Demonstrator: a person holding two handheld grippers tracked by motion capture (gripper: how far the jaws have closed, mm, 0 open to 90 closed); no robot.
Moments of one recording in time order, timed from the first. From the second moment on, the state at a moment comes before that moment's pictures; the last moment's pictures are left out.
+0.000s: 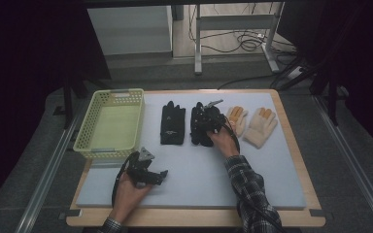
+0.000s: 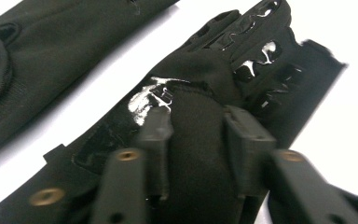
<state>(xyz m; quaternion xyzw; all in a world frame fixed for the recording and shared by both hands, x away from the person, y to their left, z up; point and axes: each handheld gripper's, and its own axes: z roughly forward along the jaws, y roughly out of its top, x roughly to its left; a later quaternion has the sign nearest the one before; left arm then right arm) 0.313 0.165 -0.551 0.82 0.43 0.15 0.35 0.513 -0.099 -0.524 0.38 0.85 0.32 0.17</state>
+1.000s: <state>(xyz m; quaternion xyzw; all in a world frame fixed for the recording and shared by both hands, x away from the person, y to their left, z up) 0.314 0.165 -0.551 0.82 0.43 0.15 0.35 0.412 -0.117 -0.471 0.36 0.83 0.41 0.11</state>
